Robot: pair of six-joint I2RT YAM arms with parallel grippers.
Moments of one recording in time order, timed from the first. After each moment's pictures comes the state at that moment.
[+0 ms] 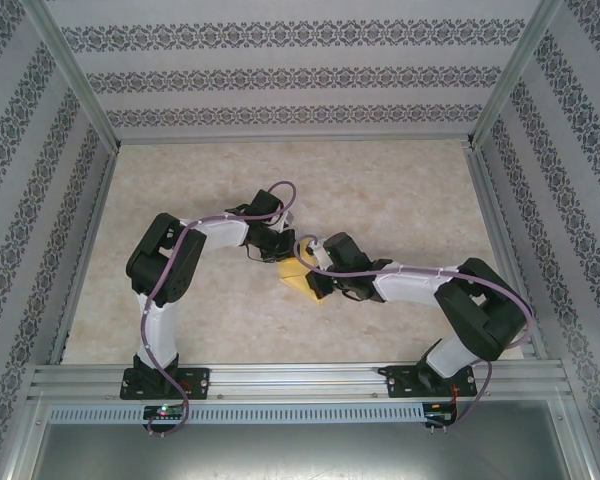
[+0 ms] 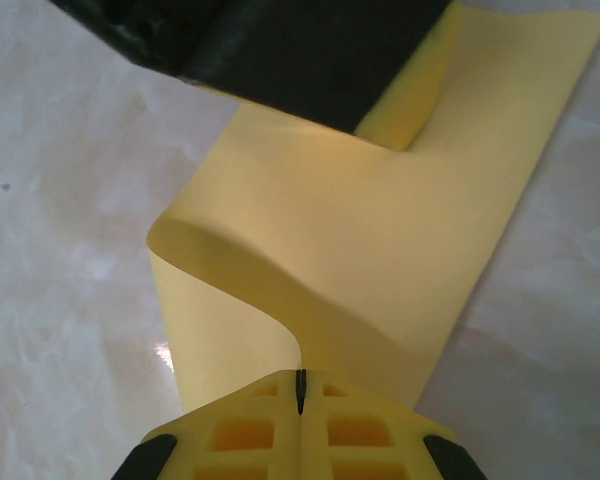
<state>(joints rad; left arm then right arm) -0.49 2.01 1.22 -0.32 0.56 -0.61 0.71 1.56 0.65 0.04 -0.23 0.25</state>
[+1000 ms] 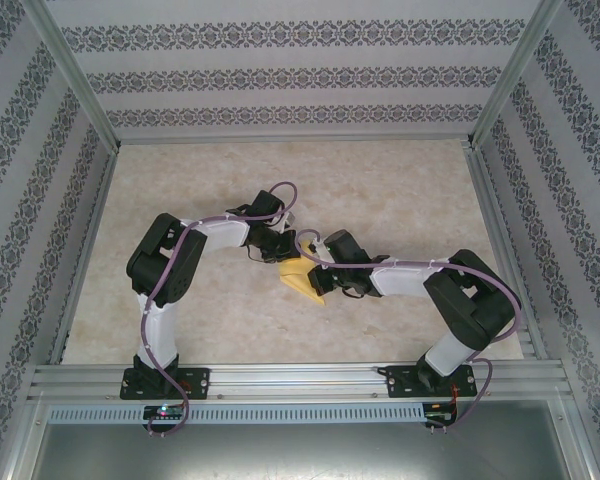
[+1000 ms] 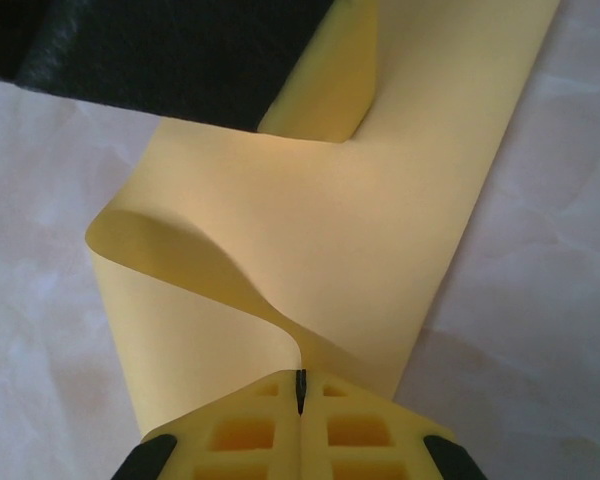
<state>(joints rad) -0.49 2.01 1.22 -0.32 0.56 -0.61 0.67 1.62 0.67 0.04 -0.25 0.29</state>
